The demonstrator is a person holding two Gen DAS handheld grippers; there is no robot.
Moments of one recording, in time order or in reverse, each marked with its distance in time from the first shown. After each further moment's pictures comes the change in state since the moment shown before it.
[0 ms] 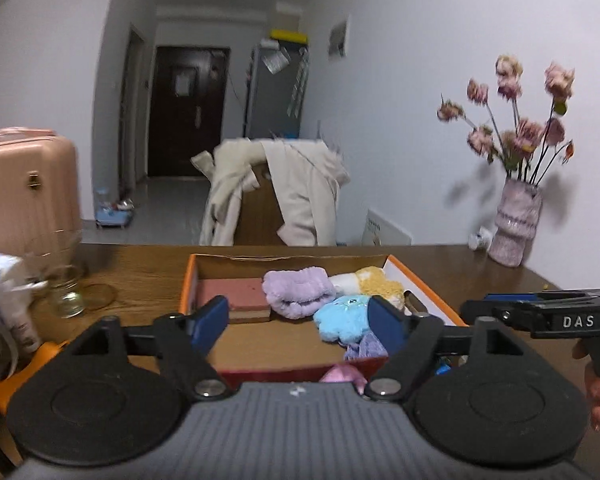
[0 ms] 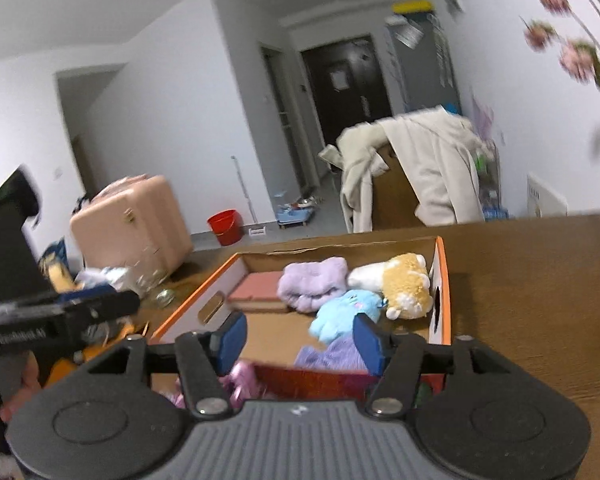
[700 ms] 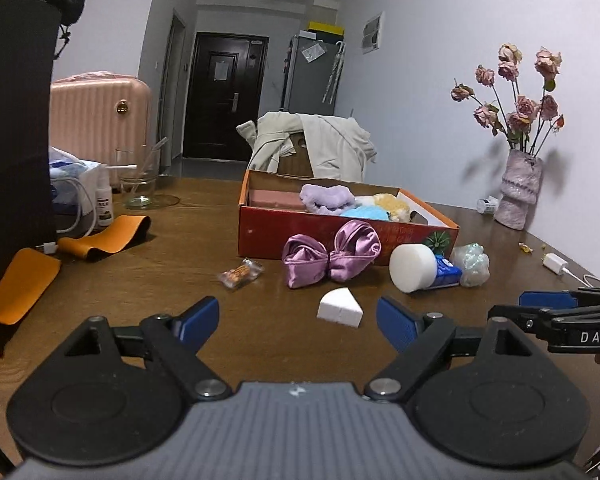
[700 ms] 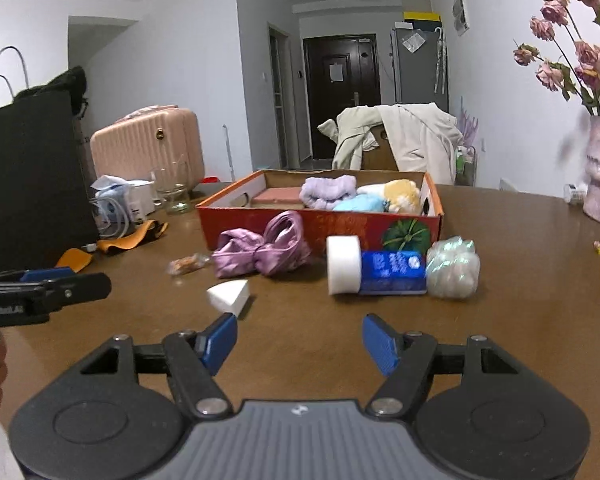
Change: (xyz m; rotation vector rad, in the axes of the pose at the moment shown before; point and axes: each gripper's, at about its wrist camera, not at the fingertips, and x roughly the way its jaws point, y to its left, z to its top) left arm -0.126 0.002 -0.123 -0.063 0.040 0.094; right arm -0.092 0.081 -0.132 -0.078 0.041 -0.105
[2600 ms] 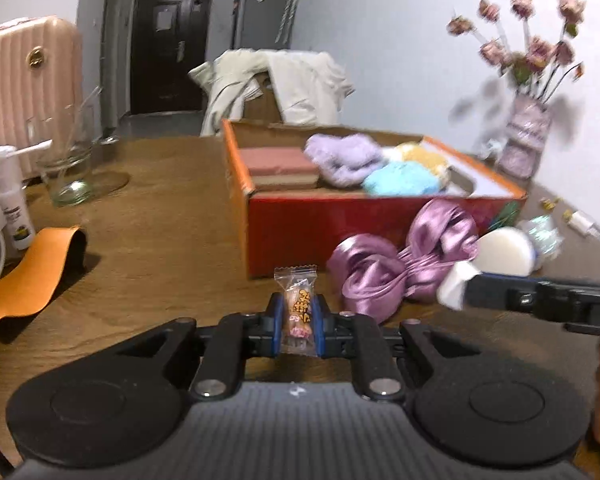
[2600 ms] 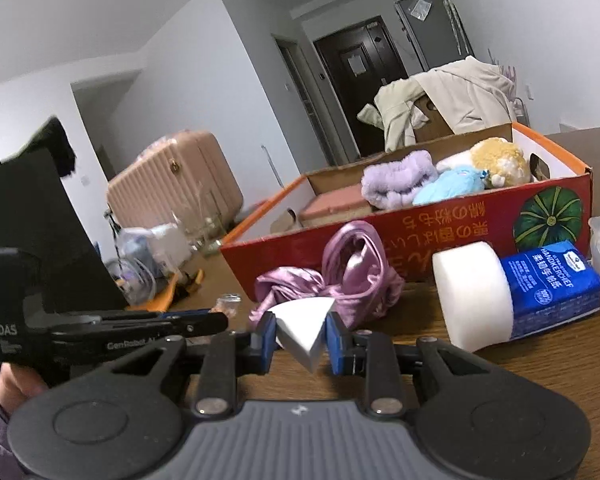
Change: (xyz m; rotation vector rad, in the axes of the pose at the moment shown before) left arm 0.175 0.068 0.048 0.103 0.185 -0.158; right arm 0.152 -0.002 0.029 0.246 -0.037 0.266
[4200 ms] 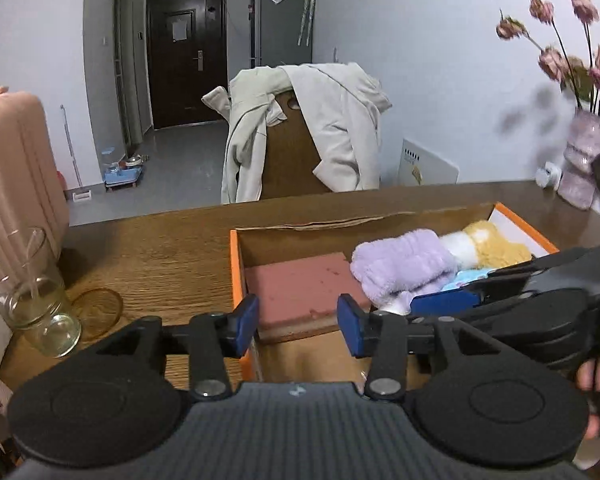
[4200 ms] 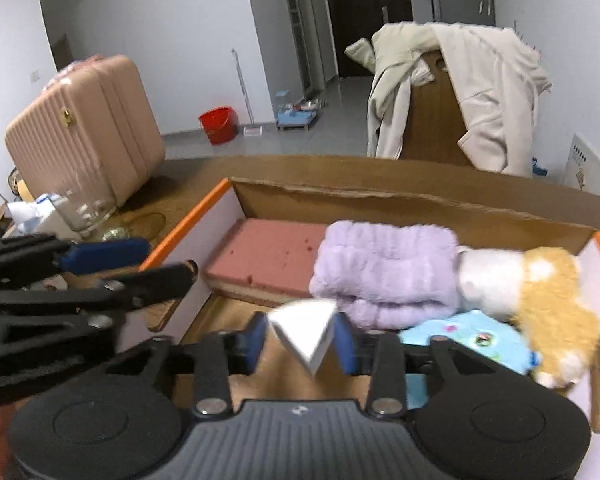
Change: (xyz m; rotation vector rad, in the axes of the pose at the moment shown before) left arm 0.105 0.009 0.134 0.032 0.014 0.128; right arm 0.192 -0.026 0.148 -0.198 0.331 -0.208
